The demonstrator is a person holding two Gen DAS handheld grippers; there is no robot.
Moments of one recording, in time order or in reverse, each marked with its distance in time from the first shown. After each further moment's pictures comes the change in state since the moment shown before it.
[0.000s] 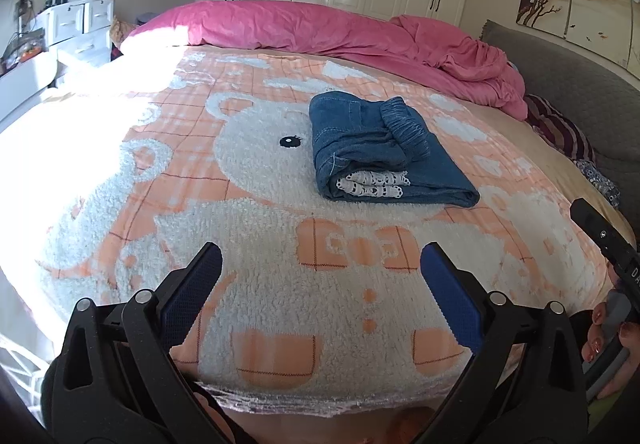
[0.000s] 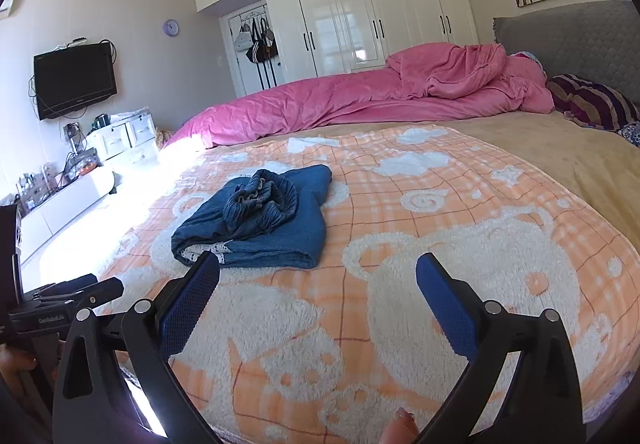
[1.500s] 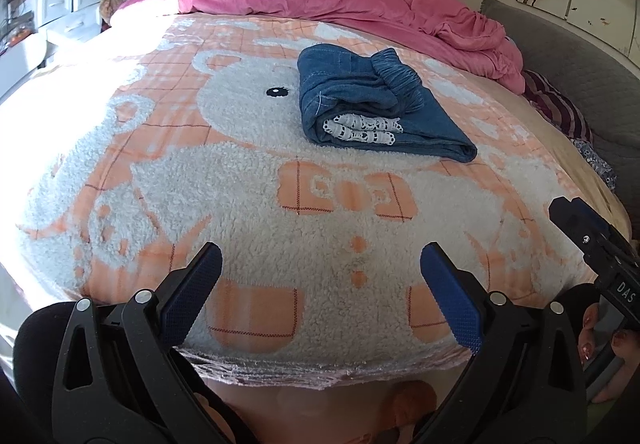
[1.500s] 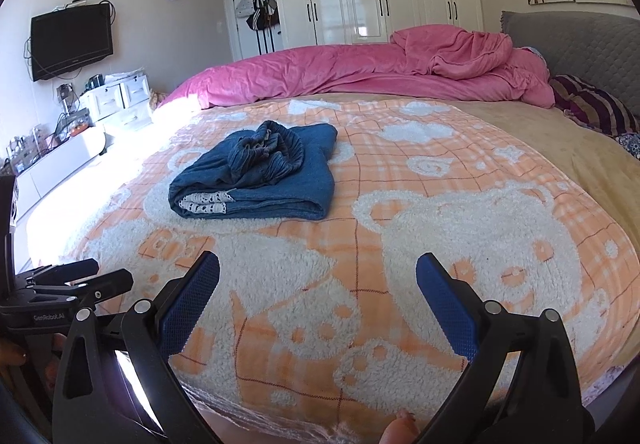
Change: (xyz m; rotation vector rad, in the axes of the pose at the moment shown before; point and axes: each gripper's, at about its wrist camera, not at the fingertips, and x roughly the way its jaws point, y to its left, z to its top) left arm 0.019 -0.007 -0.023 0.000 0.115 -0.017; right arm 0.015 0.022 -0.023 -0.069 0.119 -0.056
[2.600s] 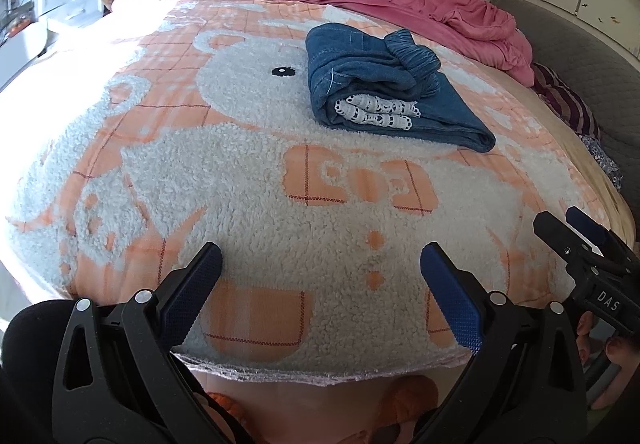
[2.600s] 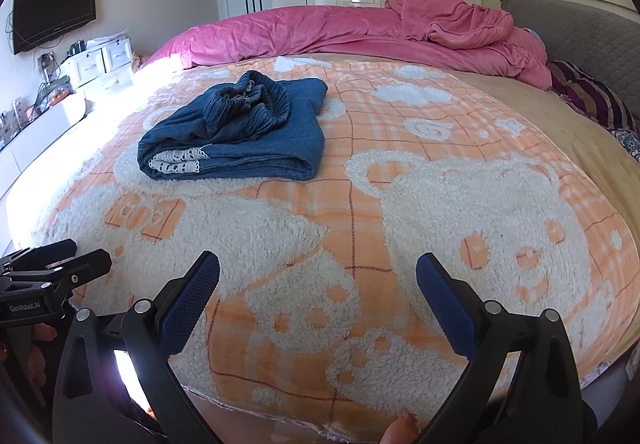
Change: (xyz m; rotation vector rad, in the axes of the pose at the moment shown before) left arm 0.018 0.006 -0.001 -0.016 0.047 0.011; right arm 0.036 0.001 -0.007 -0.026 0.127 -0.055
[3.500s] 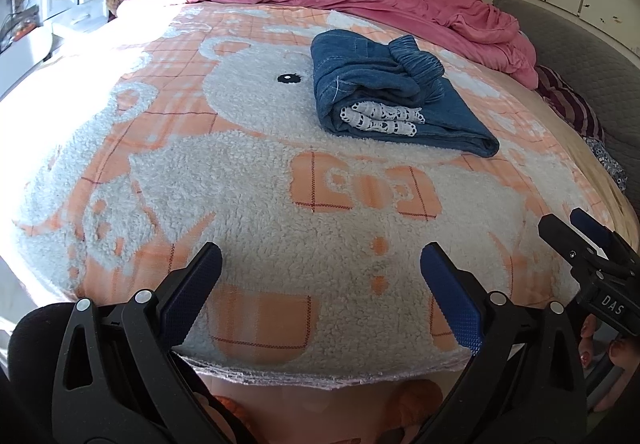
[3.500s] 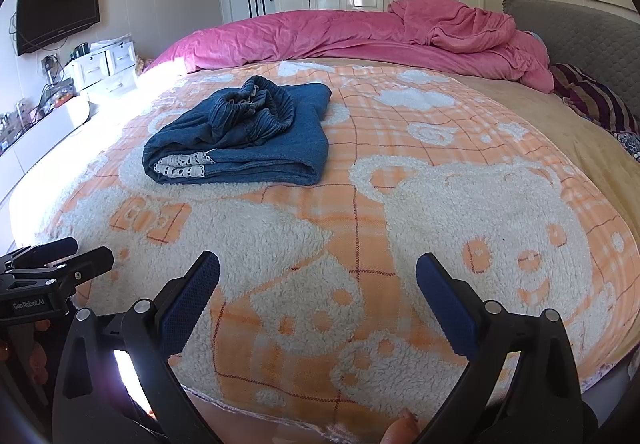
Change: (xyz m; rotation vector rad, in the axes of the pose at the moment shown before) left arm -0.004 0.001 0.002 0.003 -0.016 0.022; right arm -0.002 0.001 0.000 -0.006 -0.012 0.013
